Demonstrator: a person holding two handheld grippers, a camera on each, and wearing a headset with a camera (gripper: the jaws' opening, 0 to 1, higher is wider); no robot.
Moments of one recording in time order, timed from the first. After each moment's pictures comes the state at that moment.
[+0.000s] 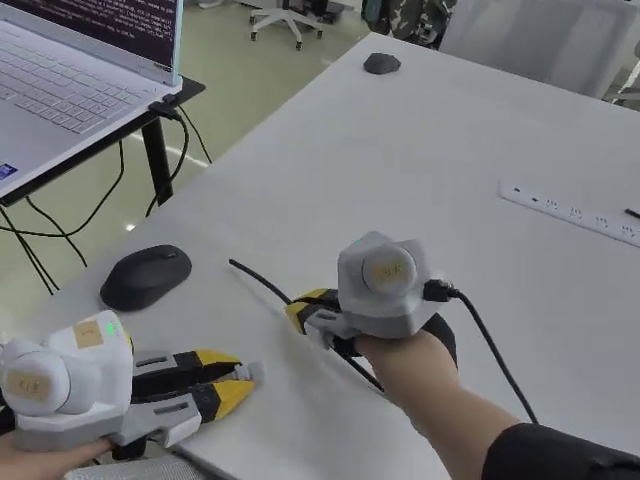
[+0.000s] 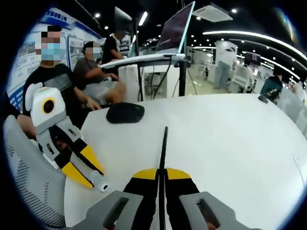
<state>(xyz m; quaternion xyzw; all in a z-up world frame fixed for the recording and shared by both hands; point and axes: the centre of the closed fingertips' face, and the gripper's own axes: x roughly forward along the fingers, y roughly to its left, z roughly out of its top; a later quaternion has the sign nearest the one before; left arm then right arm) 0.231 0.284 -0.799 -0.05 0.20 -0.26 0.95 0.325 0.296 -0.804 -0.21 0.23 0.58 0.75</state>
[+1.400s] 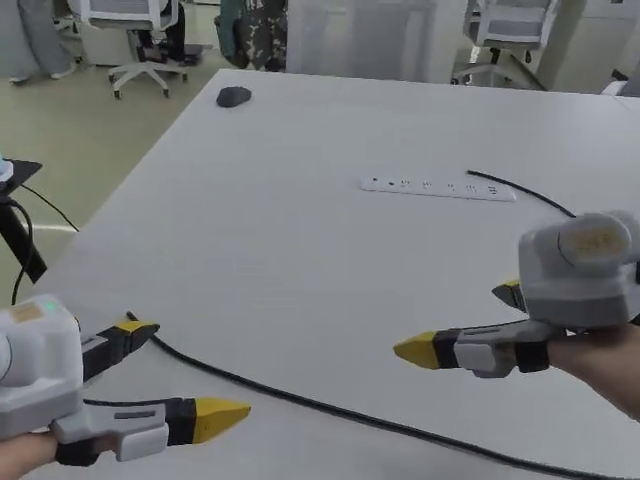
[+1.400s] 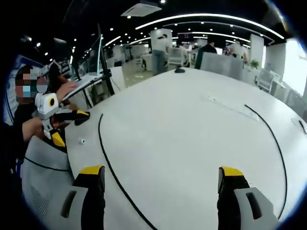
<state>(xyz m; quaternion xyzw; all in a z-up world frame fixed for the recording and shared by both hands) 0.282 0.221 -0.741 -0.04 0.24 -0.30 0.92 0.351 -0.031 -0.727 -0.06 0.34 0.33 0.88</state>
